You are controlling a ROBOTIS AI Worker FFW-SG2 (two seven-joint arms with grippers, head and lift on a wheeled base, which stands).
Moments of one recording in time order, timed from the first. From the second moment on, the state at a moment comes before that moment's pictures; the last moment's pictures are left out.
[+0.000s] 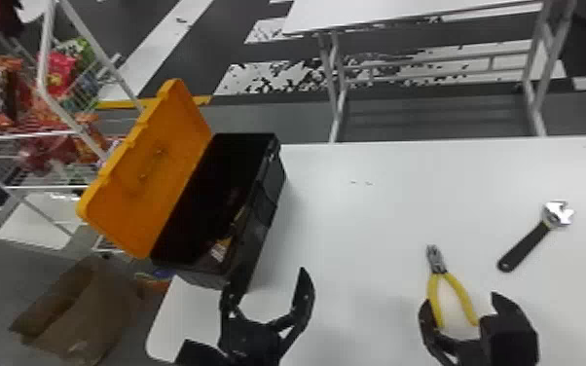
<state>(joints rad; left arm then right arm) 0.70 0.12 0.03 -1.64 0.21 -0.62 -0.13 0.50 -0.01 0.40 -1.70 0.10 0.14 -0.16</state>
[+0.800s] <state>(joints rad) 0.68 0.14 0.00 -1.64 0.21 -0.58 -0.14 0.42 0.00 0.40 -1.60 0.10 0.16 -0.16</state>
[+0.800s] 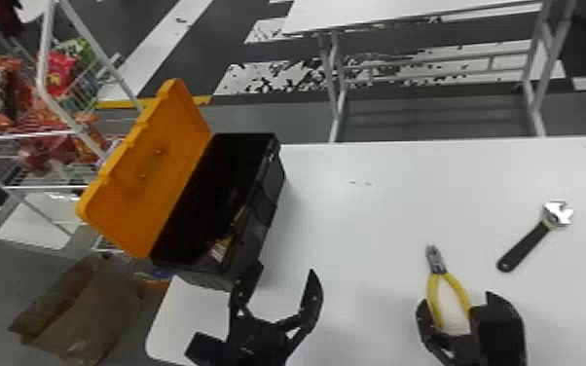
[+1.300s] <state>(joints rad) 0.68 0.14 0.00 -1.63 0.21 -0.57 -0.14 0.41 0.00 0.40 -1.58 0.09 0.16 -0.15</state>
